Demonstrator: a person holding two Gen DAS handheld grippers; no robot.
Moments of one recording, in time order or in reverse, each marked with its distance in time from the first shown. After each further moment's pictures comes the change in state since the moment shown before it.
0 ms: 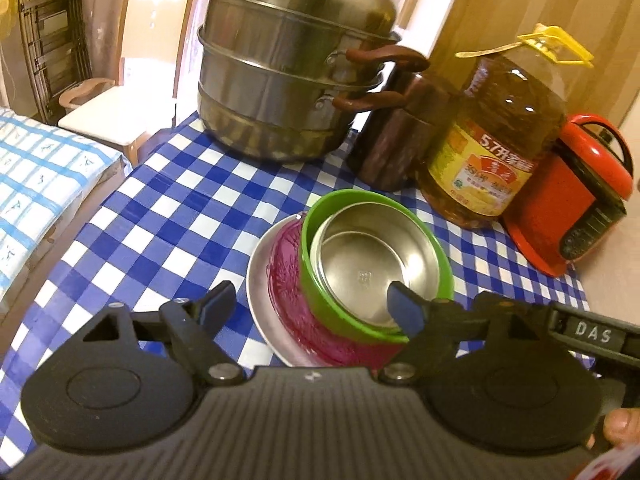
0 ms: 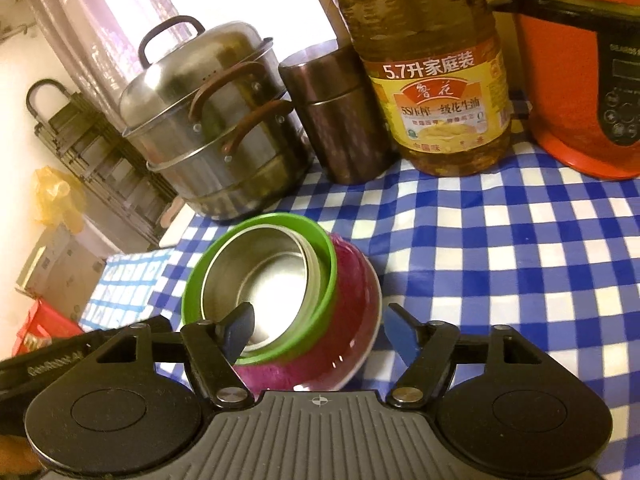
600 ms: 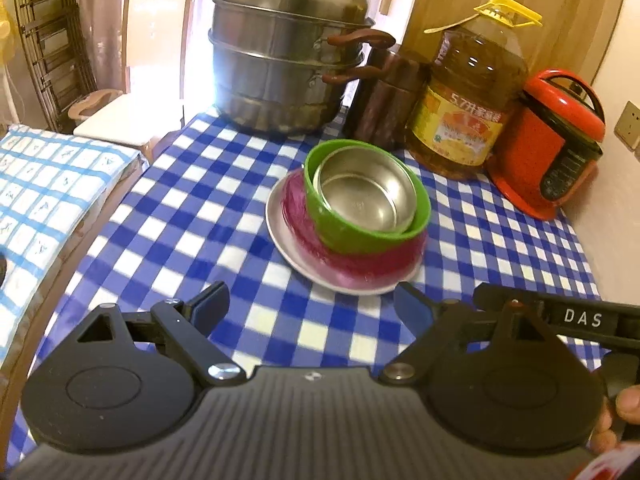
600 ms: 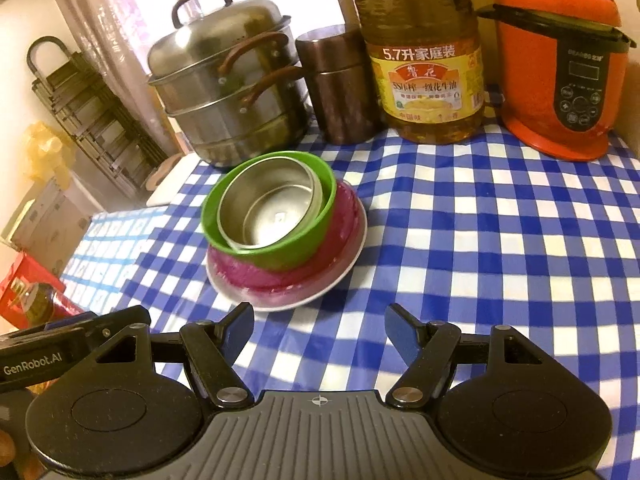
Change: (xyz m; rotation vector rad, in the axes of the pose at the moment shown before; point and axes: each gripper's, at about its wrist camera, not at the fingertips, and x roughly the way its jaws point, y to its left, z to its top) left arm -0.078 -0.009 -0.059 0.080 0.026 0.040; right arm -0.064 0.029 -0.057 -0.076 0.054 -0.078
